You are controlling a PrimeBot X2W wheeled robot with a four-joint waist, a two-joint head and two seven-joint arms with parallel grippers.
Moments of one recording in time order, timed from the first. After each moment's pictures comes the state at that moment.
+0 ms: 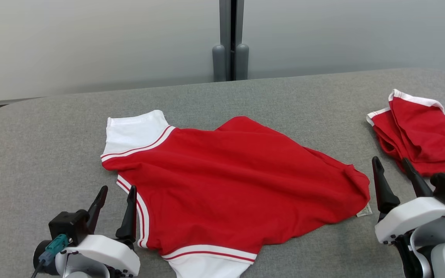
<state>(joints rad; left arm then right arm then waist) -0.13 0.31 -0.43 0.25 -0.63 0.16 -0.24 -0.16 -0.08 -0.04 0.18 0.22 0.13 0.14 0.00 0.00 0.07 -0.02</state>
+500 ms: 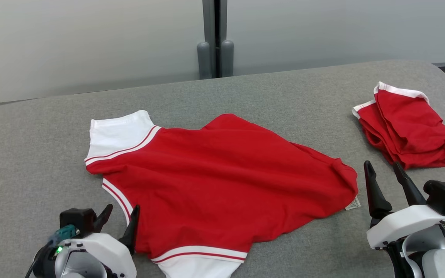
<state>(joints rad) -0.13 0.36 -0.48 0.26 -0.67 0.15 -0.04 -0.12 -0.06 -0.02 0.17 0.25 0.13 0.06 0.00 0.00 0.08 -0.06</state>
